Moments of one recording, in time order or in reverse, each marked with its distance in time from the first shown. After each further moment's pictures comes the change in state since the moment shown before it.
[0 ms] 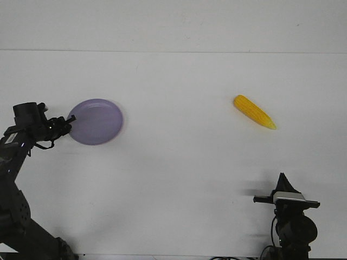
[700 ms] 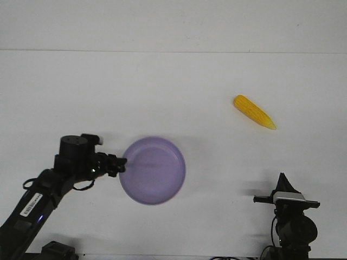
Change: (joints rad) left arm -0.615 -0.612 -0.419 -0.061 0.037 -0.059; right arm 0.000 0.000 0.000 0.000 0.000 0.000
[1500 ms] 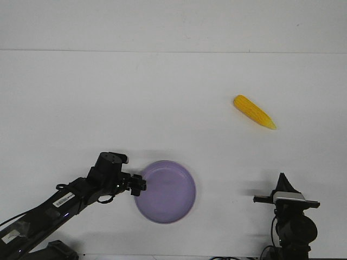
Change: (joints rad) left arm -0.213 0.167 -0.148 0.203 -0.175 -0.100; right arm 0.000 0.000 0.000 0.000 0.000 0.000
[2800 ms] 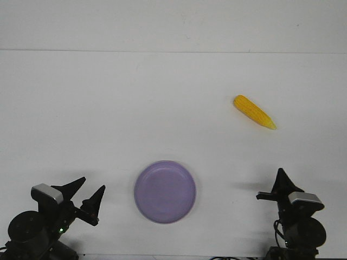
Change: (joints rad) left arm 0.042 -1.005 -0.002 -0.385 -0.238 0.121; right arm 0.000 0.051 0.165 -0.001 -0.106 0.367
